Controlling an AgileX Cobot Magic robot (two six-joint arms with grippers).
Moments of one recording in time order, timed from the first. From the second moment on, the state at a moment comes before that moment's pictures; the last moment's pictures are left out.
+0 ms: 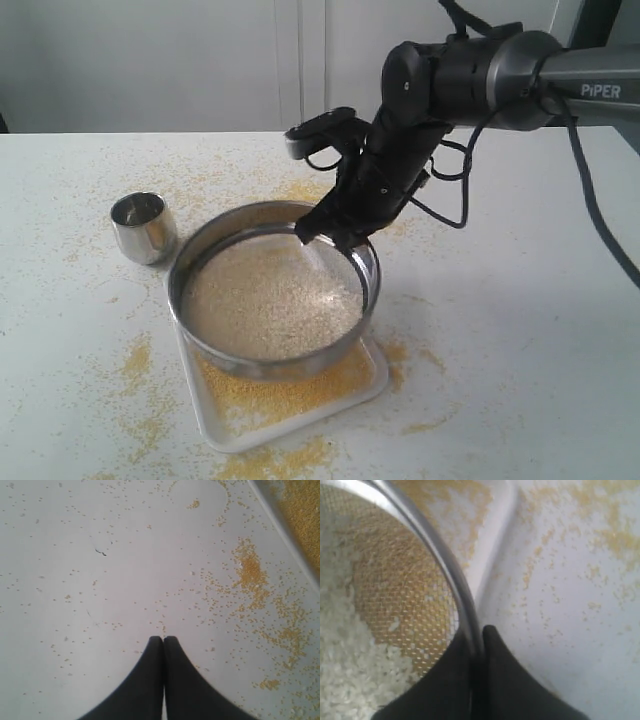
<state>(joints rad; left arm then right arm) -0.10 0.99 -0.68 -0.06 0.80 0.06 0.49 2.00 -1.55 0.19 0.83 -0.28</state>
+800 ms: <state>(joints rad) -0.10 0.99 -0.68 -0.06 0.80 0.06 0.51 2.00 -1.56 0.26 0.86 -0.45</state>
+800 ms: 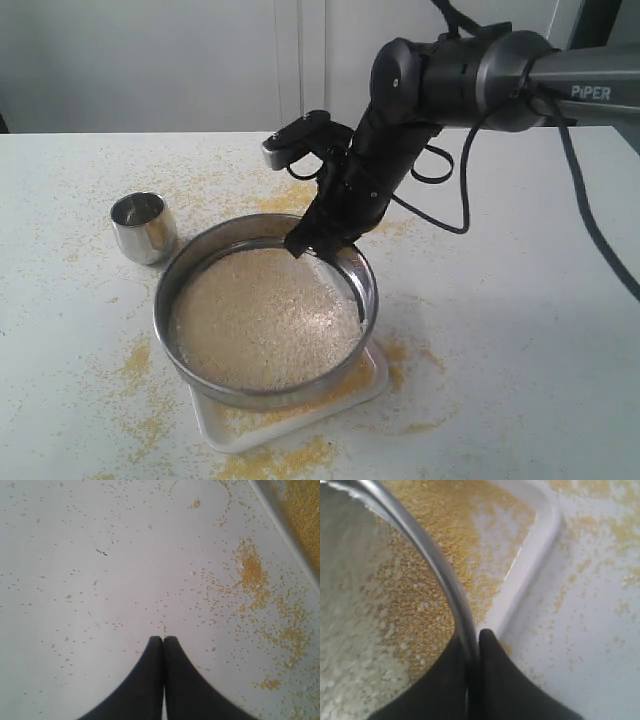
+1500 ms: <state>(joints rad) -0.10 0.99 -0.68 -0.05 0.80 0.06 0.47 2.02 -1.57 0.23 0.83 -0.19</state>
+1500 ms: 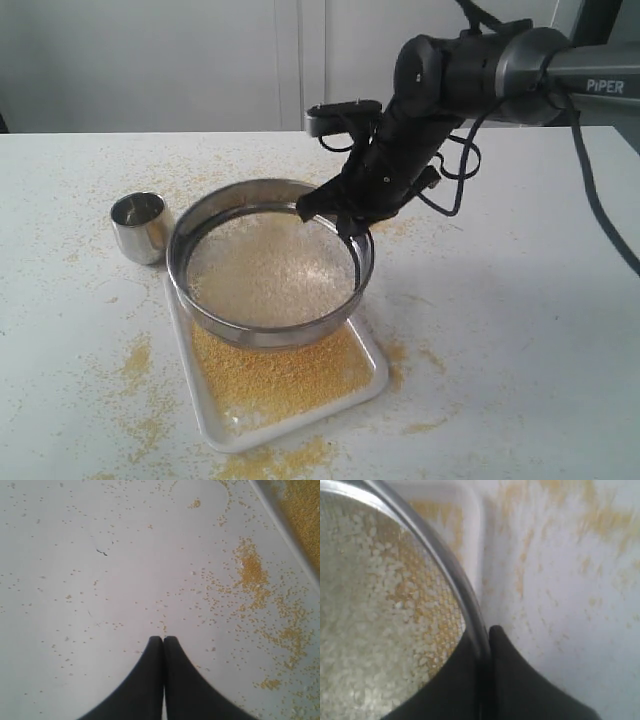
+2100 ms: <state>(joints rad) -0.10 0.99 -0.68 -0.05 0.80 0.06 0.52 2.01 -1.58 0.18 0.86 -0.28</state>
